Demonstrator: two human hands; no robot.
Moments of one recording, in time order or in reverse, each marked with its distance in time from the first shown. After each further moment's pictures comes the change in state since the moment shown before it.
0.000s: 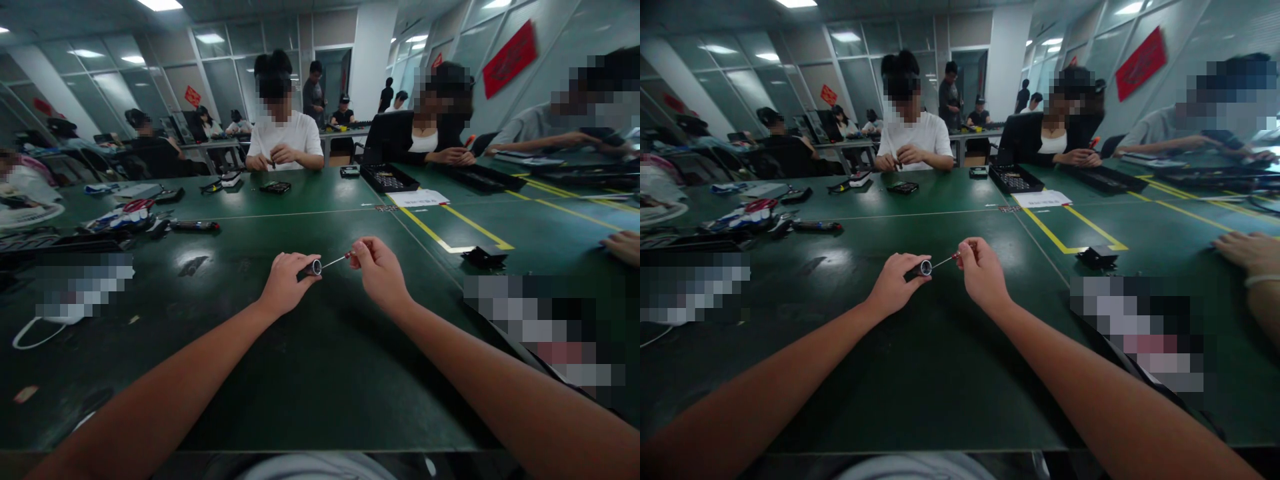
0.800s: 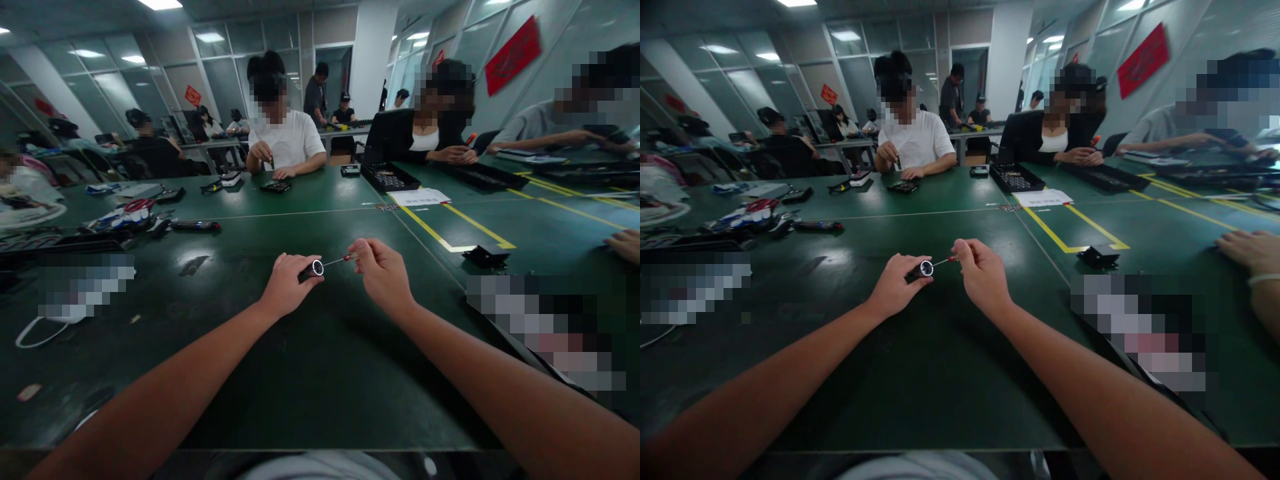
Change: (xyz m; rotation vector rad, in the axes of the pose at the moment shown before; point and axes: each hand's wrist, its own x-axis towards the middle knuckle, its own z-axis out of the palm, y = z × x) left_hand -0.003 0.002 0.001 -0.007 -0.022 -0.012; right_hand -0.008 -0.014 -0.002 -0.027 -0.004 -0.040
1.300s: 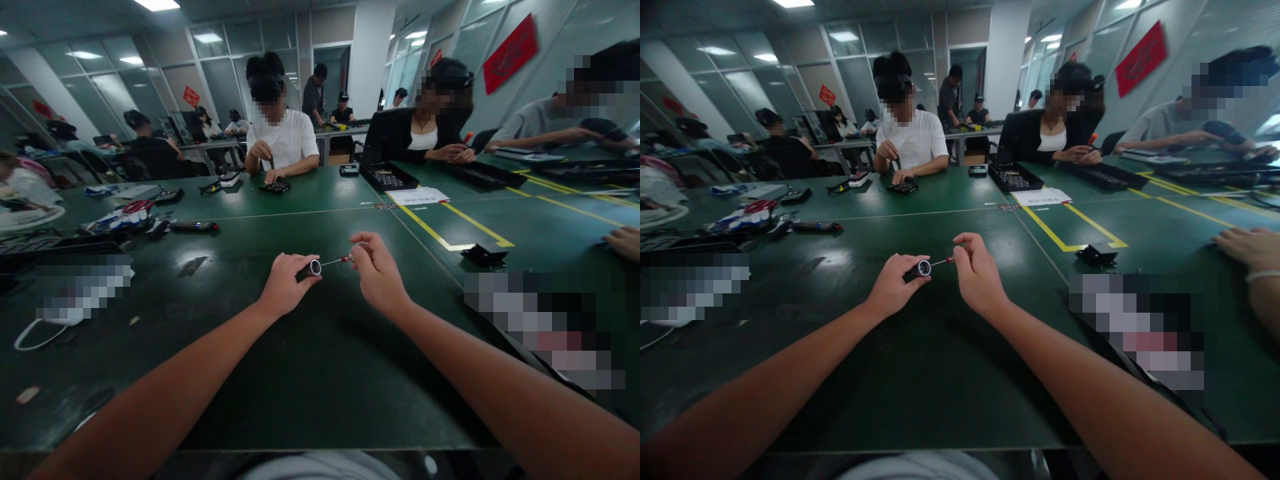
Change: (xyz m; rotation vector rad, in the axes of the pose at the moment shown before) left_hand 0.000 -0.001 0.000 -0.013 0.027 0.008; right_hand -0.001 0.005 0.001 -0.044 -0.031 -0.046
